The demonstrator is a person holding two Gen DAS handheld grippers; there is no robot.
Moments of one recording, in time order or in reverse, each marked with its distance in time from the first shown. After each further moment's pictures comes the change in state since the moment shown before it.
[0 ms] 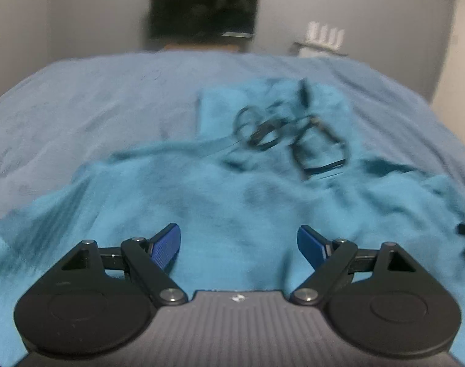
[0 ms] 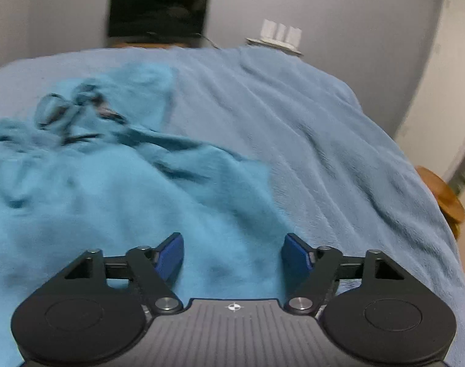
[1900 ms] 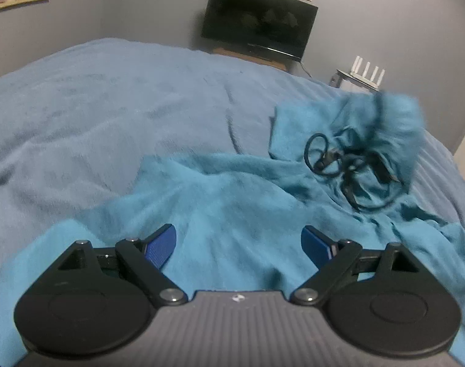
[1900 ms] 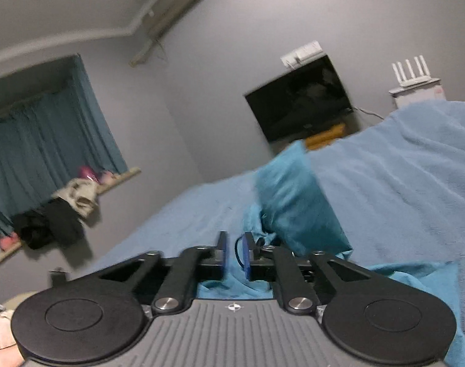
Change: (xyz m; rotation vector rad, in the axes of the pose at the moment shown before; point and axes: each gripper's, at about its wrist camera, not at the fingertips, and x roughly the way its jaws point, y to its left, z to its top) left arm -0.017 0.070 -0.001 -0.192 -0.059 0.025; right arm -0.106 -0.040 0.029 0.236 -0.315 0.862
